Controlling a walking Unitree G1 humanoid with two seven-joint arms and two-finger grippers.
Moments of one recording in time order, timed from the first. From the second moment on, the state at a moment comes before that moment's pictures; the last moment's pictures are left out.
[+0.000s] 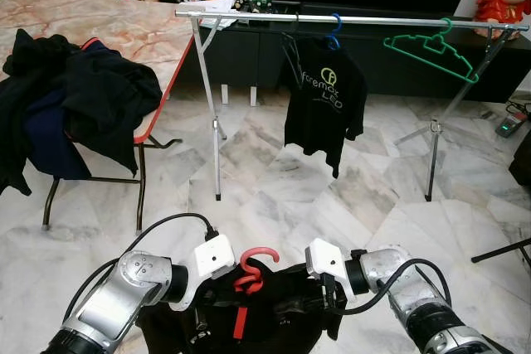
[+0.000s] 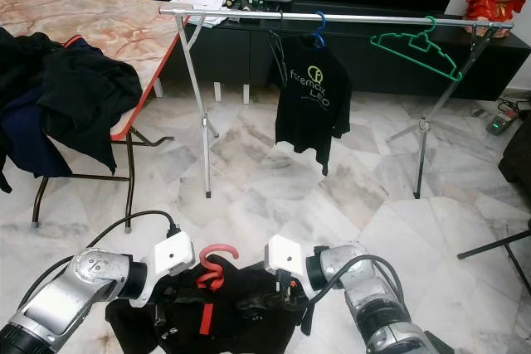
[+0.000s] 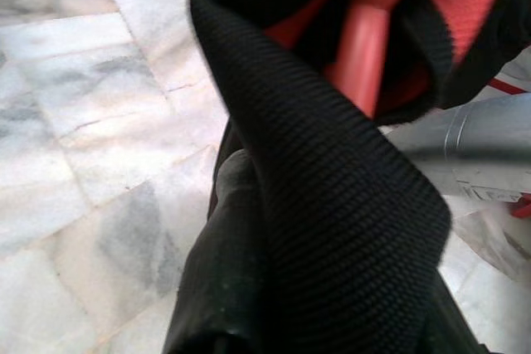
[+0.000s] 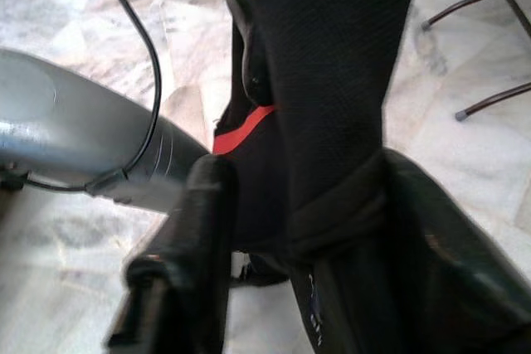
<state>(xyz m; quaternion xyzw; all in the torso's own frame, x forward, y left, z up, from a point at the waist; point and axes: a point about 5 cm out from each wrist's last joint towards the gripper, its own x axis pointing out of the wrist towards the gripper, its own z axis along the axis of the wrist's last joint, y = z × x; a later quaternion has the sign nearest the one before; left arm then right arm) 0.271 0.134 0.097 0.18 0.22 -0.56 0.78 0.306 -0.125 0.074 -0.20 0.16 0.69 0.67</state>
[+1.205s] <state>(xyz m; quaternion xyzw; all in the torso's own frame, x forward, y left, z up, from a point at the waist) 0.270 0.161 0.071 0.27 0.29 -0.52 0.76 0.314 -0.127 0.066 -0.26 0.16 0.61 0.73</state>
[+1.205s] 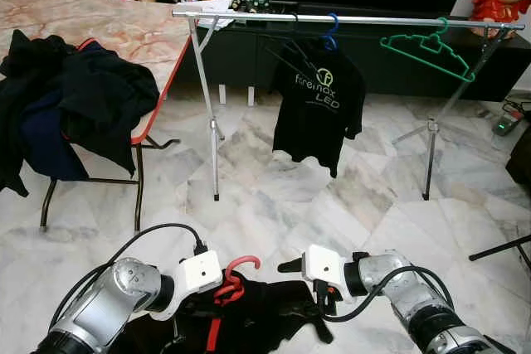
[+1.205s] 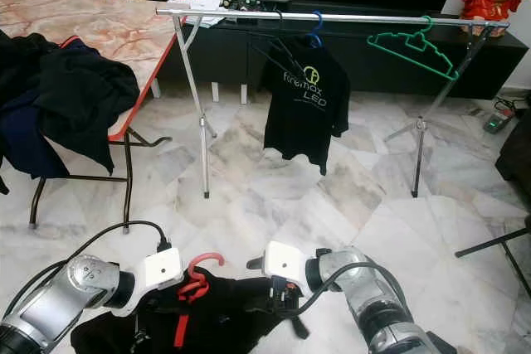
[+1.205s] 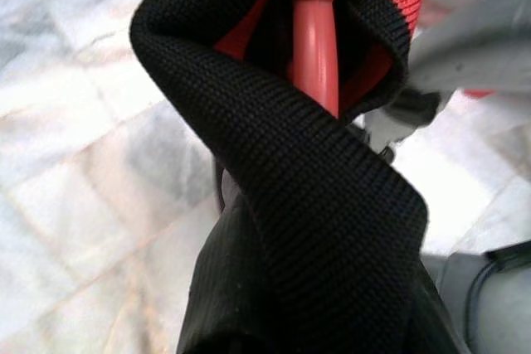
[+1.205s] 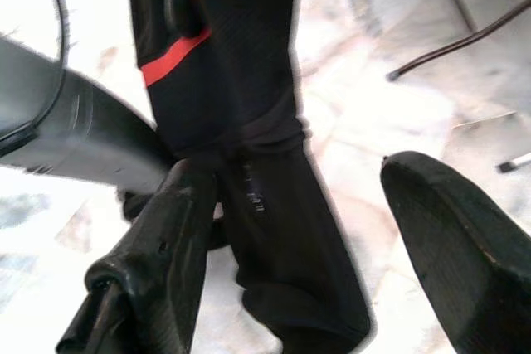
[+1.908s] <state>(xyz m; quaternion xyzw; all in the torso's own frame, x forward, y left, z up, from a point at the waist) 0.290 0.185 0.027 0.13 0.20 -0.14 0.96 0.254 -0.187 -0.040 0.00 0.36 0.04 0.93</state>
